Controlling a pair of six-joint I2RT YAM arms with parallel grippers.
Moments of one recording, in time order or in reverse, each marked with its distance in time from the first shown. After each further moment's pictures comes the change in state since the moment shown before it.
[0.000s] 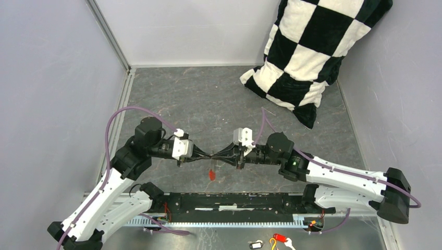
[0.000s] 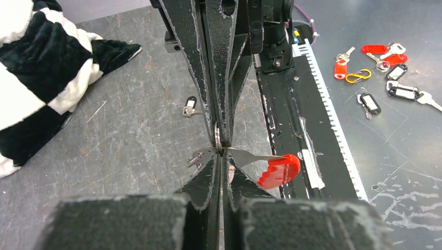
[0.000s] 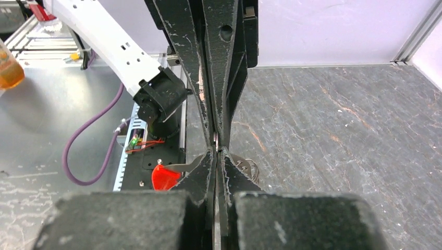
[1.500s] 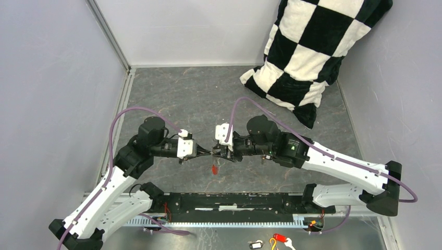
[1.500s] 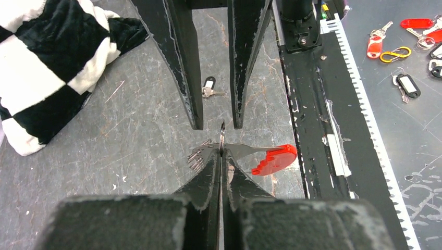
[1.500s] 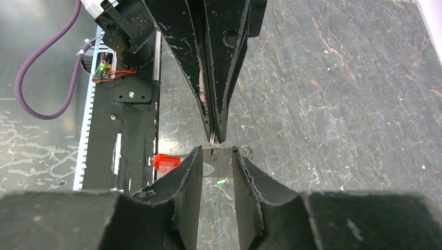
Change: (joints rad) left arm 0.000 0.019 -0.025 -0.002 -0.089 0.075; right arm 0.000 0.139 0.385 -0.620 0.069 -0.242
